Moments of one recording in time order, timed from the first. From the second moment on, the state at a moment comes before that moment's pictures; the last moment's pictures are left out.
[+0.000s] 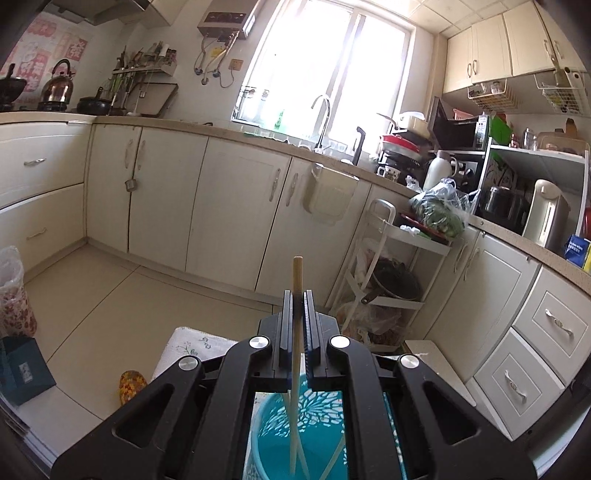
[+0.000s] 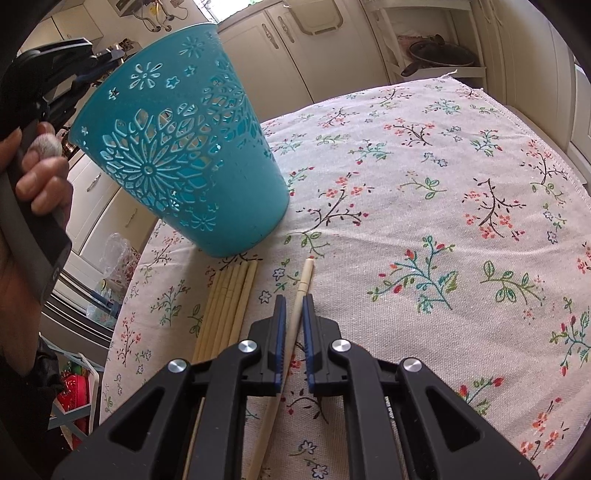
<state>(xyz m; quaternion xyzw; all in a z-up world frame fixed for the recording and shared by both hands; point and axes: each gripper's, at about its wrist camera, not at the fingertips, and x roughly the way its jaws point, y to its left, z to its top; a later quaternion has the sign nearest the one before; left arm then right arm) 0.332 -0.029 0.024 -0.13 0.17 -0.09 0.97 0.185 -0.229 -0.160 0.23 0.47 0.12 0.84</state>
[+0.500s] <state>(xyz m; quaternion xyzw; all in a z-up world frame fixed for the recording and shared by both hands) 0.266 0.016 0.033 -0.12 0.16 -0.06 0.98 0.182 -0.204 -0.152 0.13 0.48 0.11 0.86</state>
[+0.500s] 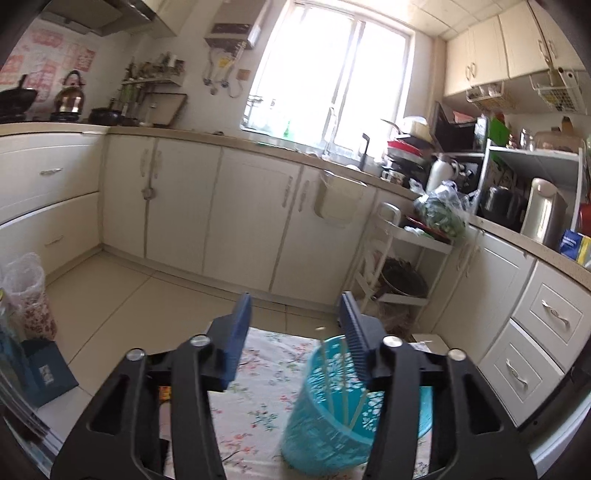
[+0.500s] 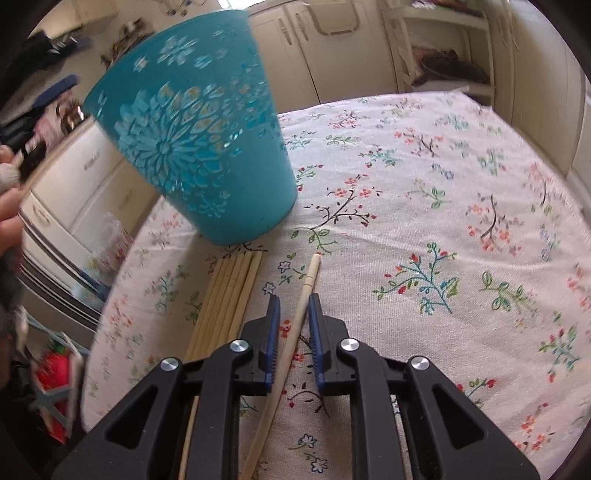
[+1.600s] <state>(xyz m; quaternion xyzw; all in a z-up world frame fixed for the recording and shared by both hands) 0.255 0.068 -0.126 -0.20 0.35 -0.03 0.91 0.291 -0.227 0.034 0.27 0.17 0.09 0.94</state>
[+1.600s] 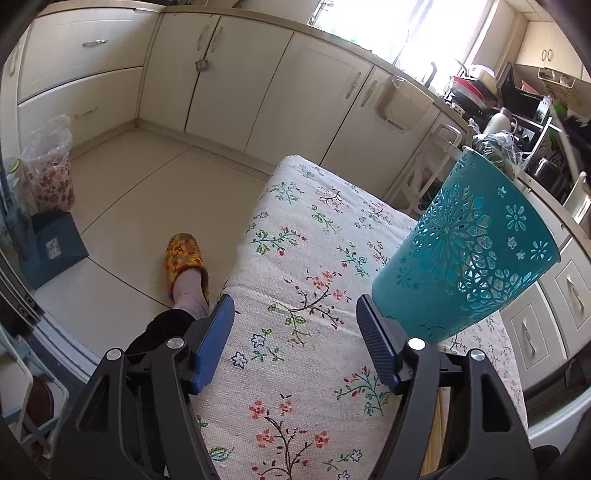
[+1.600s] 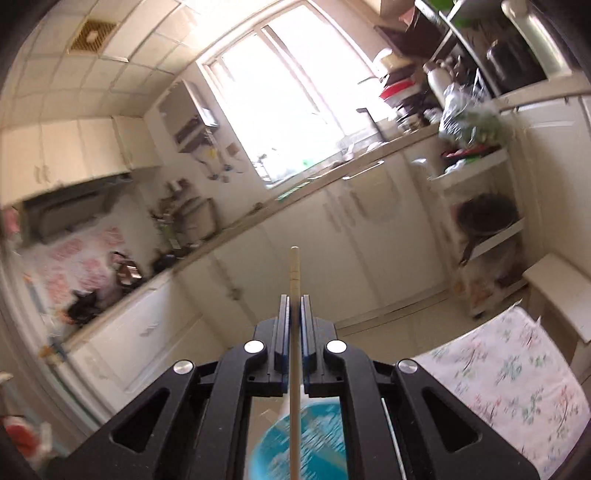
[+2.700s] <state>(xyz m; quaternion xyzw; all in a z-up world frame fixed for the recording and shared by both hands) 0.259 0.070 -0.132 -0.22 0.36 -0.03 0.91 0.190 -0.184 -0.151 0.17 0.47 0.11 0.86</state>
